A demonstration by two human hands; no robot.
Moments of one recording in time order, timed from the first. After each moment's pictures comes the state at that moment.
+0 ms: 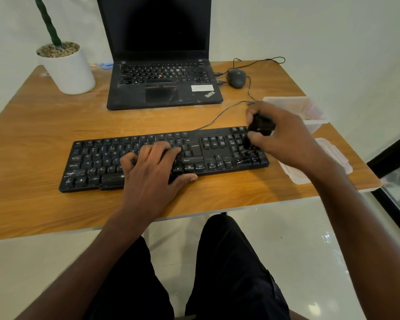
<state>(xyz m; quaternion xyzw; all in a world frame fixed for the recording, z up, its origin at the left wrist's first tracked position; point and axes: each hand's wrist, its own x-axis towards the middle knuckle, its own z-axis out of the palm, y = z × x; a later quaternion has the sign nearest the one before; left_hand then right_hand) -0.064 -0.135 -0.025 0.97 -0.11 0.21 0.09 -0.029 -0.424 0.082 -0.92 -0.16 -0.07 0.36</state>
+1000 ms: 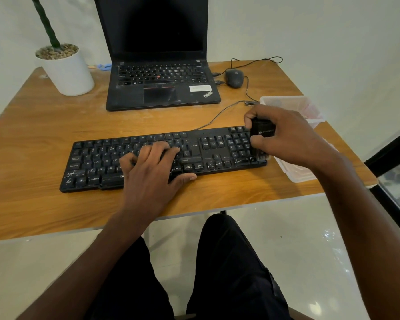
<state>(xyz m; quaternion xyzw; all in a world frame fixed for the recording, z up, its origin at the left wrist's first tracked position) -0.064 -0.136 -0.026 0.97 -0.11 0.22 0.08 -0.032 -0.432 0.088 -0.93 -0.17 -0.04 0.32</state>
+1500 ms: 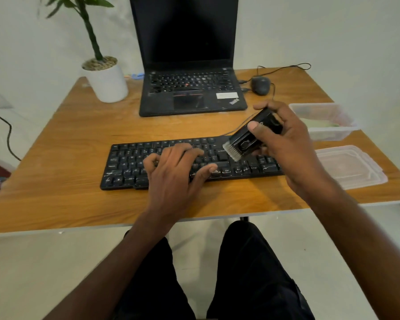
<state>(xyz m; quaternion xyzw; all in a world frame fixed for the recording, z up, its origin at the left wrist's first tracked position) -0.074 -0.129 -0.010 0.93 -0.11 0.30 0.19 -0.044 -0.364 0.070 -0.76 -0.08 -0.08 0.64</state>
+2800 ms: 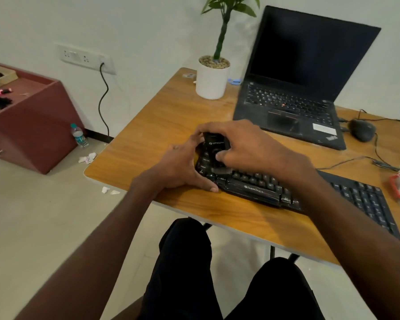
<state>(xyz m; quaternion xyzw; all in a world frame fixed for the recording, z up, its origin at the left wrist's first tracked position) -0.066 0.072 -0.009 0.93 -0.03 0.00 0.36 -0.006 -0.111 0.097 -0.87 -0.46 0.06 0.18</state>
